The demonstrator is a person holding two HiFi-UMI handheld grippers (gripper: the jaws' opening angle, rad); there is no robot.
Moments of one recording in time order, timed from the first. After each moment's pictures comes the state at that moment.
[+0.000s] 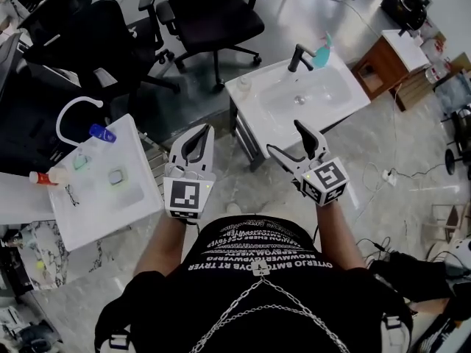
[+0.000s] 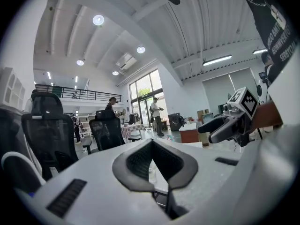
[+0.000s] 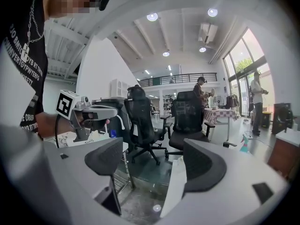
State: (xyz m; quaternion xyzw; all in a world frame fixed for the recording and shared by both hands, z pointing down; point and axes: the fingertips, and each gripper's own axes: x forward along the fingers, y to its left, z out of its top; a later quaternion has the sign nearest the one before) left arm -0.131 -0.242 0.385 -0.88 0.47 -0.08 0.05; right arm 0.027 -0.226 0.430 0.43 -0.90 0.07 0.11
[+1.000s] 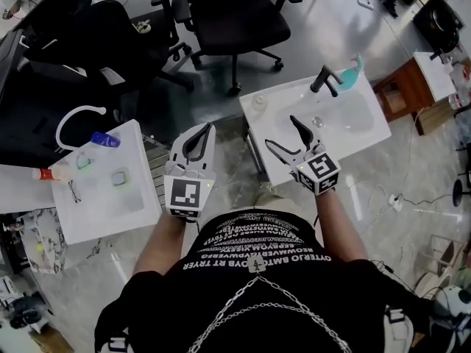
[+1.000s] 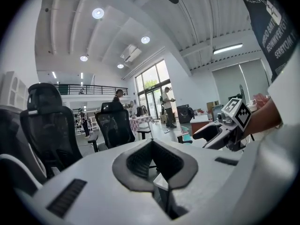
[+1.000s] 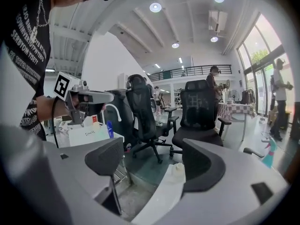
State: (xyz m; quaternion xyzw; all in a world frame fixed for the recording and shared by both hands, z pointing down) left arm -0.129 -0.376 0.412 -0.85 0.52 -0.12 0.03; right arm 0.023 -0.394 0.498 0.35 -0.93 0.07 0.14
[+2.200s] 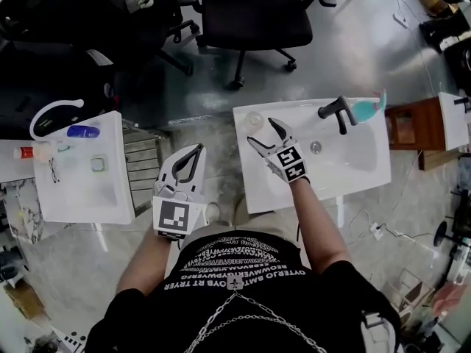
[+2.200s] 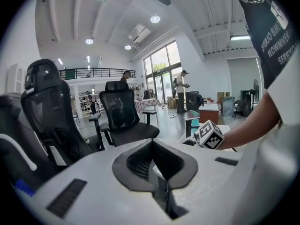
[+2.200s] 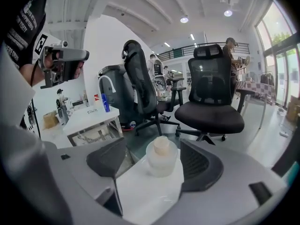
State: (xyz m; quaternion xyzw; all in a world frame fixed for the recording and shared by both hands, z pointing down) left arm -0.097 -0.459 0.500 -0.81 0.56 -0.19 -0.06; right arm 0.017 -0.545 0.695 0.24 -0.93 0.12 0.24
